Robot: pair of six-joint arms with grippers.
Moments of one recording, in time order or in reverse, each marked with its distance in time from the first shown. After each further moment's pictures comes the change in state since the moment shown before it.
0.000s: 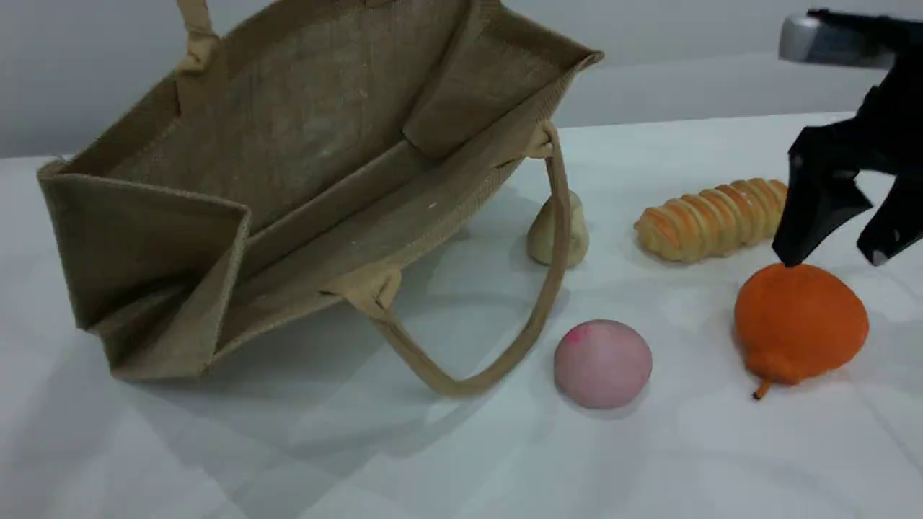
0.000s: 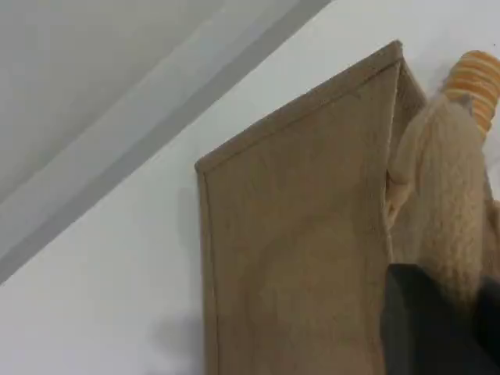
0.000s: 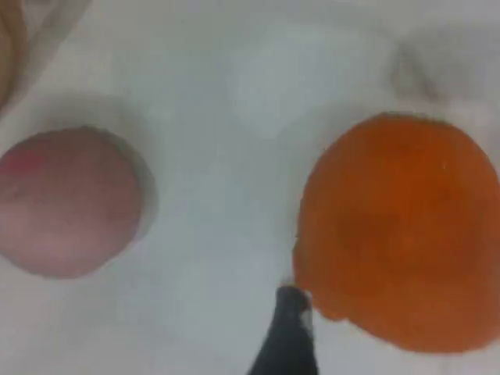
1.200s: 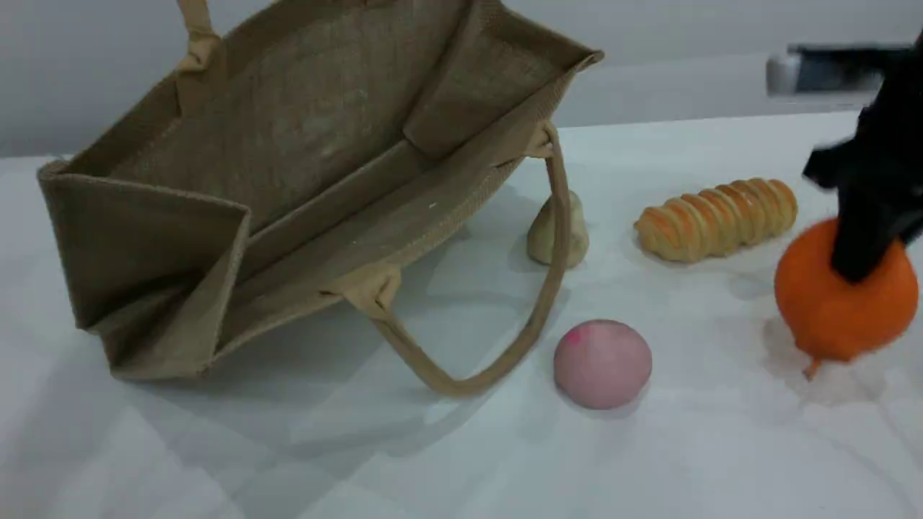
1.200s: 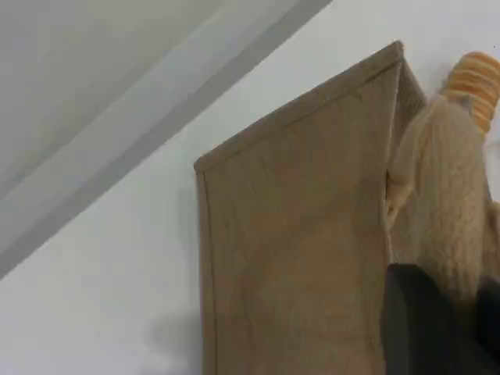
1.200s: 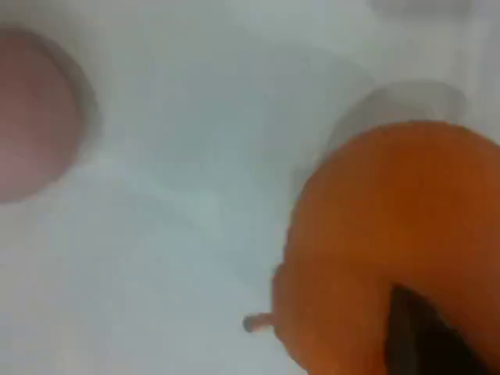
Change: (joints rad) left arm 0.000 0.000 0.000 0.000 0.000 -0.012; right arm 0.000 0.061 -0.143 -0.153 0.200 0.029
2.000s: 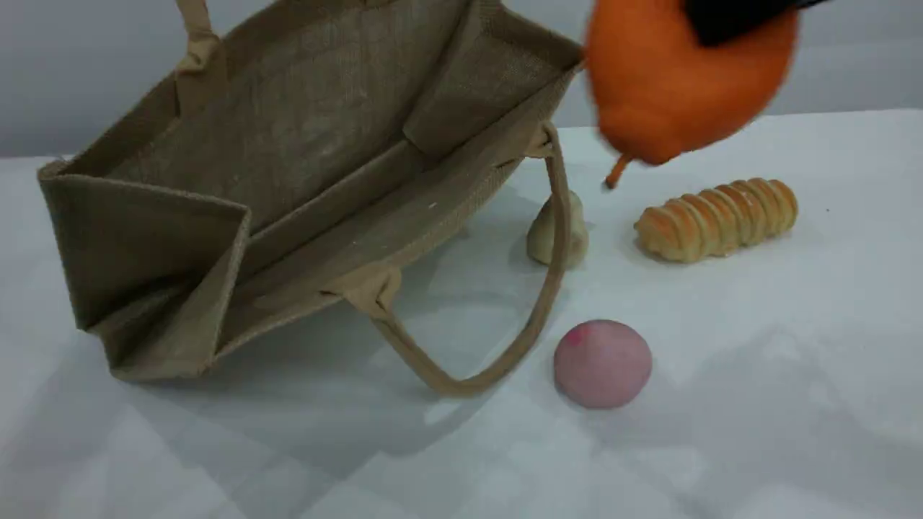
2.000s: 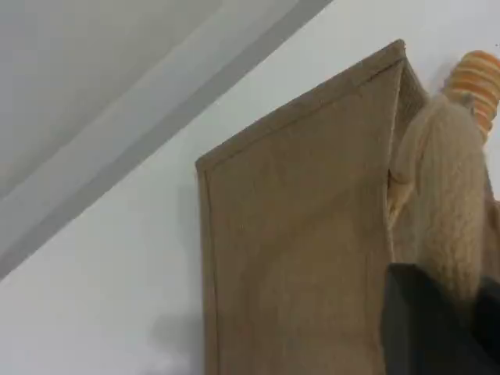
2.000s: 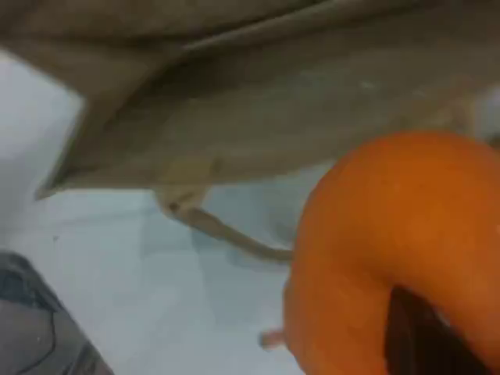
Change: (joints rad) left arm 0.000 0.000 0.000 0.004 0.000 0.000; right arm 0.211 -0.581 0.299 0.700 -0.166 -0.669
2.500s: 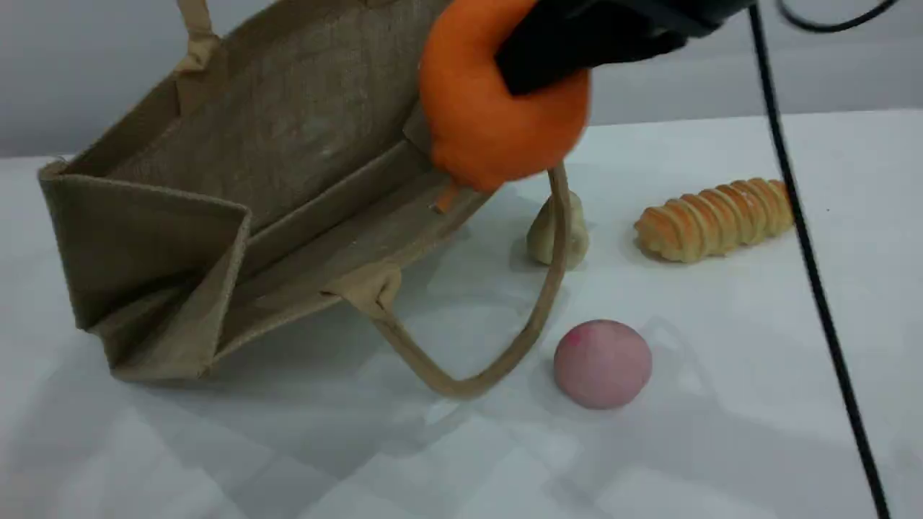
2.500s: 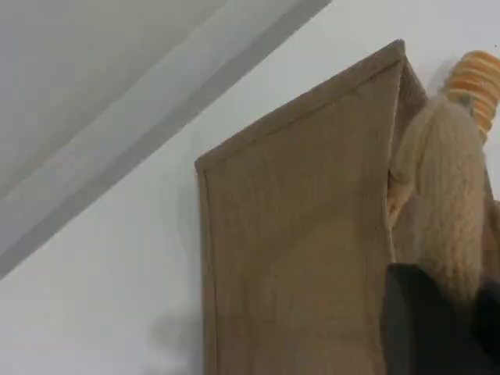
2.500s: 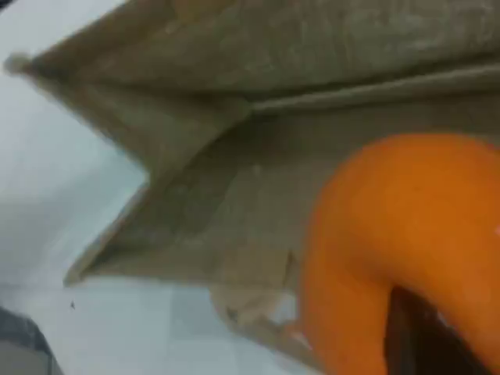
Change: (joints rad) left arm 0.000 0.000 0.000 0.000 0.000 0.000; right arm 0.209 0.194 -0.036 0.306 -0.229 -0.229
